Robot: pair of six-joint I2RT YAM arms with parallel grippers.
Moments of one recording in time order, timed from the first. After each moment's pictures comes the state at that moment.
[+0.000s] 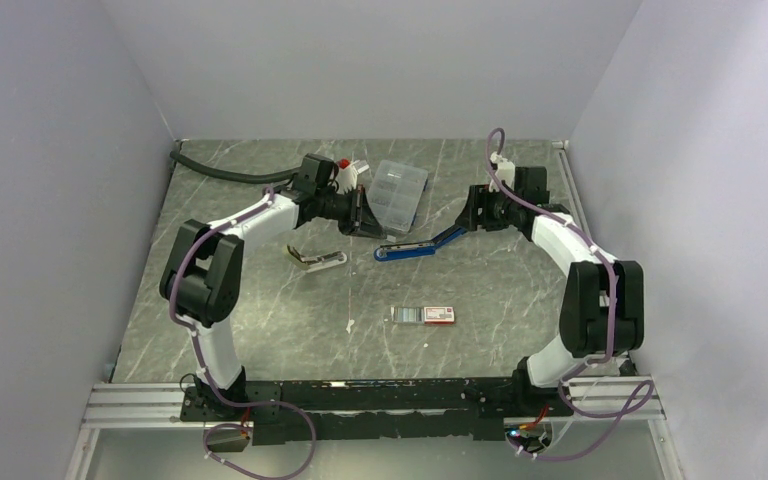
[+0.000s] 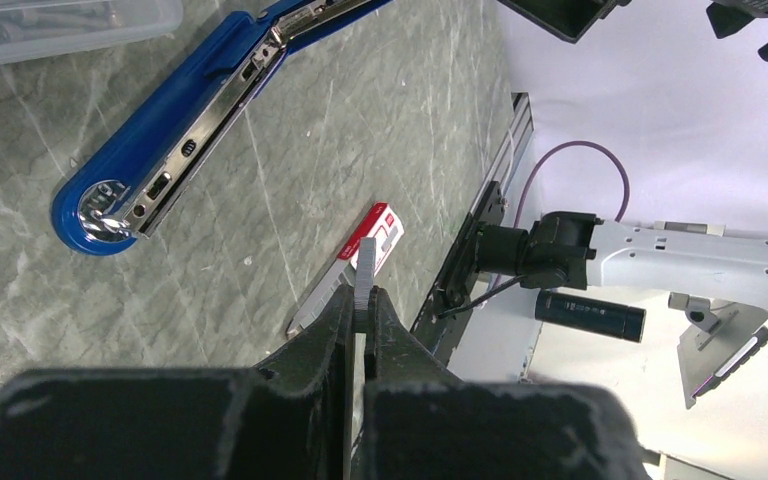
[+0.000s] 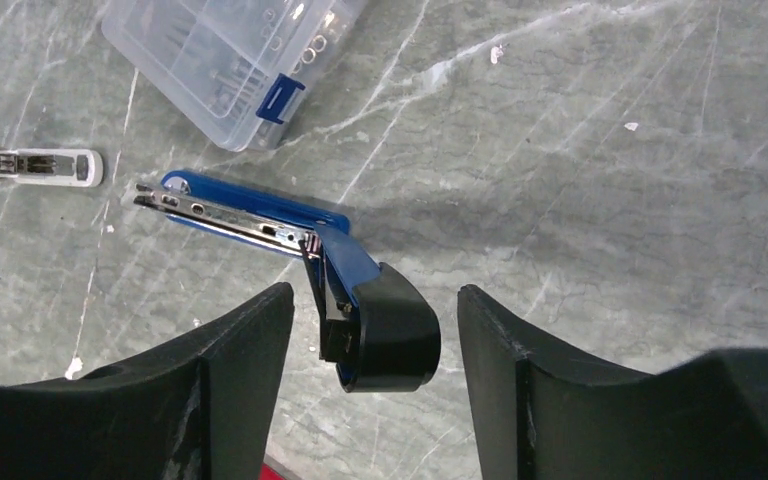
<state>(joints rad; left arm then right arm) -0.44 1.85 1.31 -0.20 0.89 -0.54 0.03 1.56 1.02 -0.23 -0.50 0.04</state>
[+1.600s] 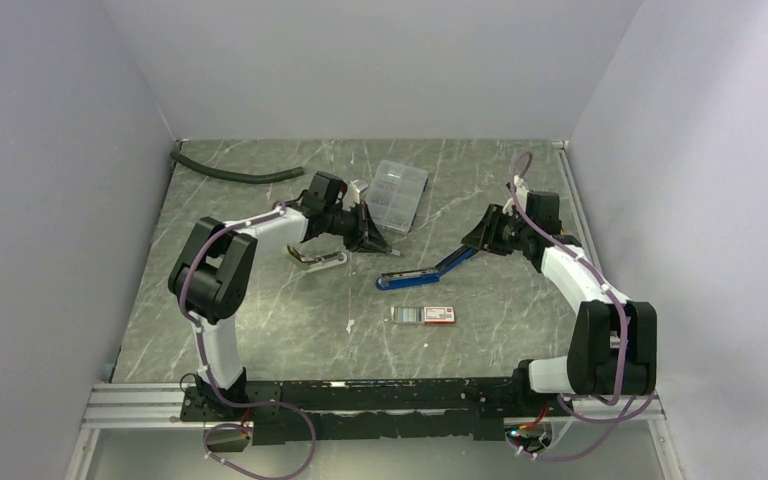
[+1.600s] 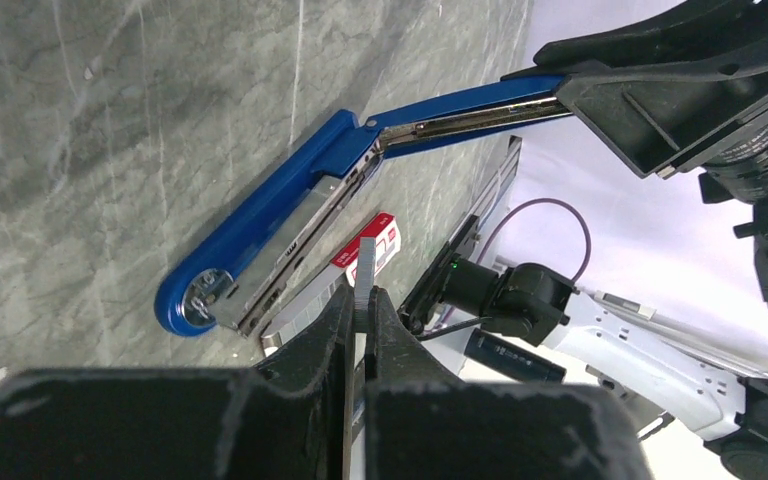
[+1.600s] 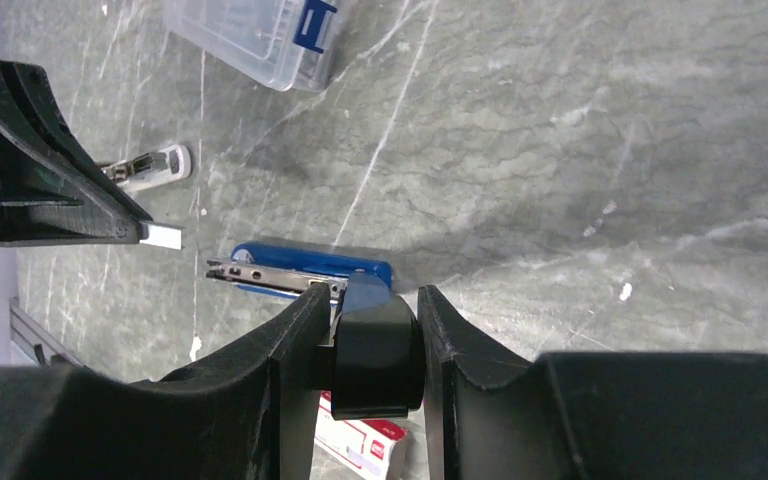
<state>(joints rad) -0.48 1.90 1.20 -0.09 0.79 -0.82 0.00 1.36 0.80 -0.20 -0.55 0.31</state>
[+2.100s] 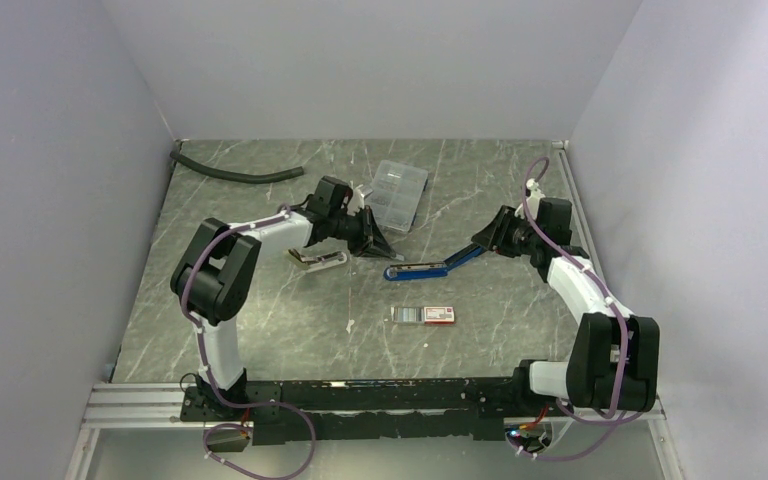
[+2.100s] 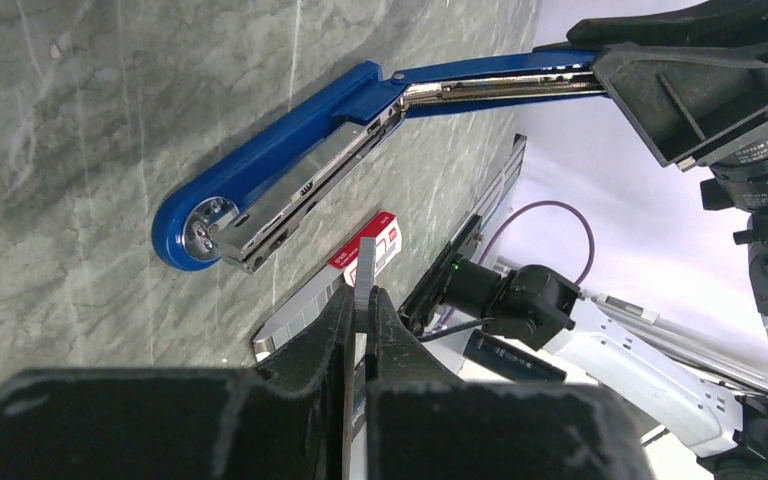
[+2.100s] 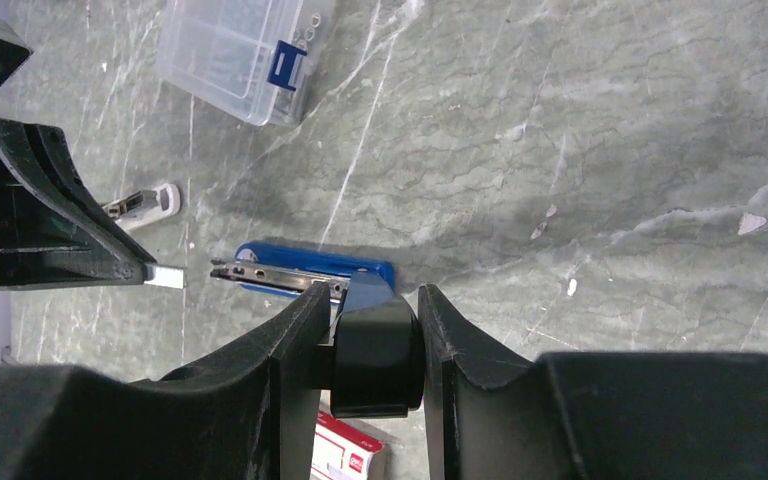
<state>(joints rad) -0.52 1.90 1.18 -0.06 0.77 -0.86 -0.08 1.28 0.71 -0.11 -0.54 0.34</state>
